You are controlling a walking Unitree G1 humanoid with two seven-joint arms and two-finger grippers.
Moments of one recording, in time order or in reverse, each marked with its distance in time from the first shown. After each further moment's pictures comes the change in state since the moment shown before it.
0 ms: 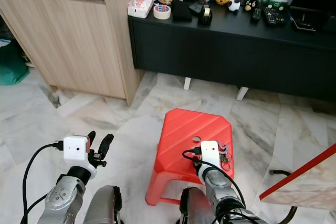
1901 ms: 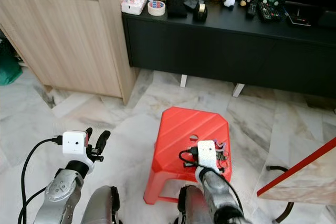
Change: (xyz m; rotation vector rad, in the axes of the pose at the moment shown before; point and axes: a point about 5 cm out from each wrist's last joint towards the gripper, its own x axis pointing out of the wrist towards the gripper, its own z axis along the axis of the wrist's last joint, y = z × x) left arm 0.024 0.011 0.002 0.037 0.001 0.018; right arm -0.013 0.017 -0.013 0.029 -0.139 0.091
